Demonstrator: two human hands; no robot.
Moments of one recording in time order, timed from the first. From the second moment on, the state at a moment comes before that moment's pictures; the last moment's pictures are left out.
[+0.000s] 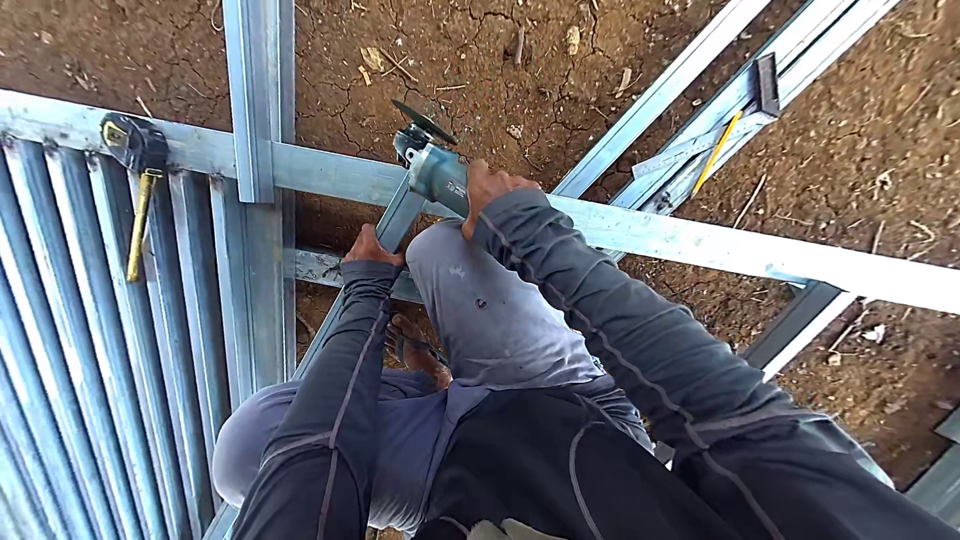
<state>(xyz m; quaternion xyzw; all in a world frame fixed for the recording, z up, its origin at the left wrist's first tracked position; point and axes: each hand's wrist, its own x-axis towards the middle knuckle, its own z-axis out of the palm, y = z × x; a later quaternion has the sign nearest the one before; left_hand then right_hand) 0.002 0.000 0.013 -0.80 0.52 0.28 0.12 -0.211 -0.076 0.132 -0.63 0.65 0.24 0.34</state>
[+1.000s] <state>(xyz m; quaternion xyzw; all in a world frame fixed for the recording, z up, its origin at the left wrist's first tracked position) -0.002 -0.001 0.017 -0.80 0.52 0.27 0.13 -0.195 -0.088 0.247 -0.63 0.58 0.23 0.46</state>
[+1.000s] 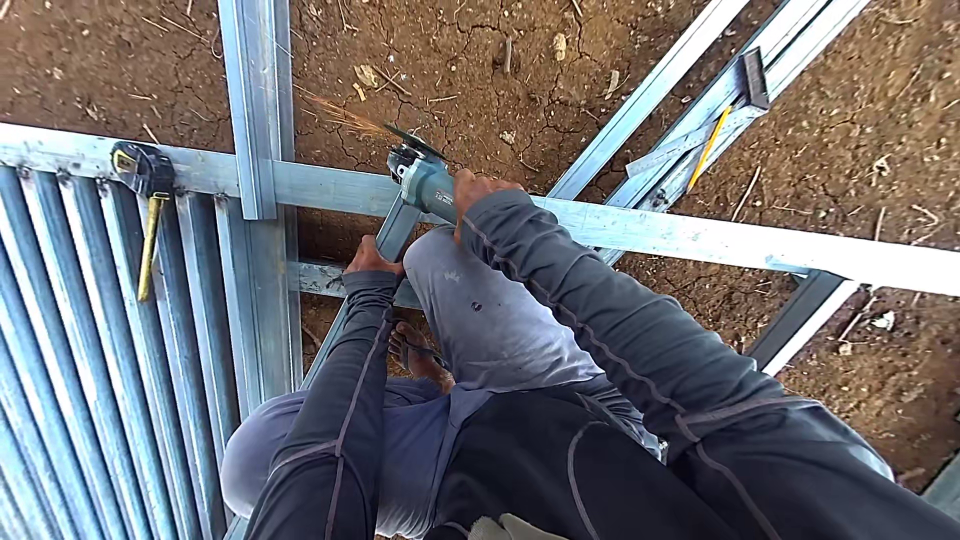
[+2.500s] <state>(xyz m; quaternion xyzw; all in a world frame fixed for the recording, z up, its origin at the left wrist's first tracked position) -0.001 -0.001 0.013 -0.80 0.51 0.28 0.12 -0.189 -0.089 0.248 -0.63 0.58 0.22 0.46</state>
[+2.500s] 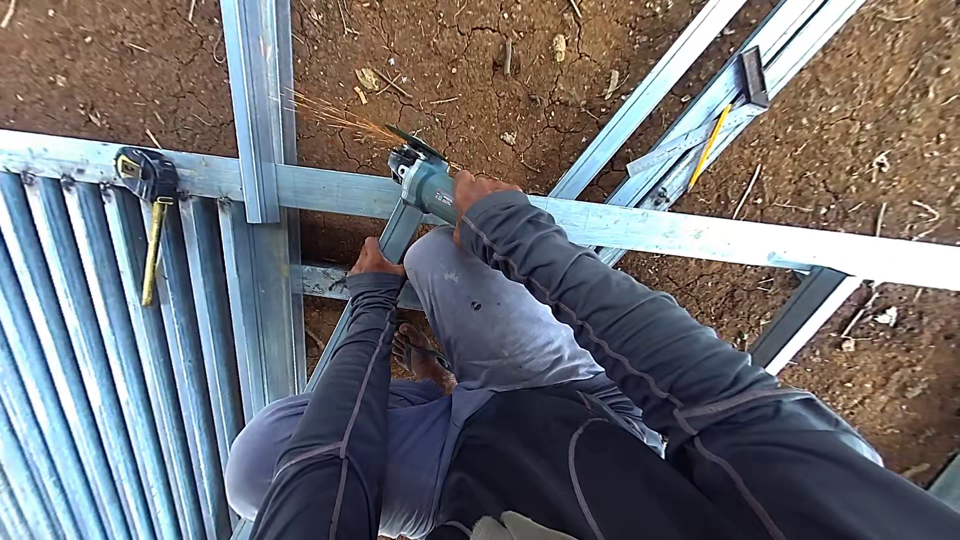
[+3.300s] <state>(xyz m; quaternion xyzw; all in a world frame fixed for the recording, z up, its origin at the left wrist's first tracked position) 0.001 -0.001 0.010 -0.80 0.52 0.27 0.13 -0.188 -0.090 0.246 -0.63 0.58 0.23 0.46</state>
